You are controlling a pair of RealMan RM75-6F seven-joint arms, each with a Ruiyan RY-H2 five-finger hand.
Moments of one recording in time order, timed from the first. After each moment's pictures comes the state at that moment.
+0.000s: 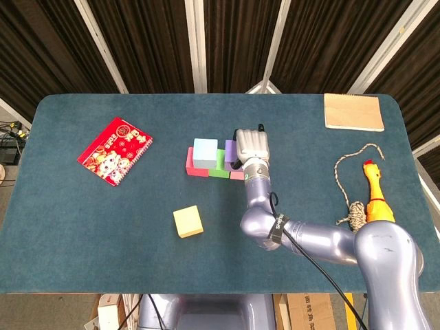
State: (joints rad) left arm -0.09 -1.25 -0.35 -1.41 1.17 1.58 -0.09; right arm 1.42 -1.54 0.37 -1.38 0.19 1.07 -0.86
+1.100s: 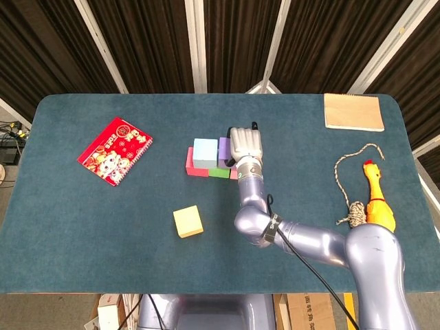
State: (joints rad) left arm -0.09 -1.25 -0.36 -1.41 1.17 1.58 -0.10; right arm 1.38 -1.64 0.46 -1.26 0.09 1.05 -0.91
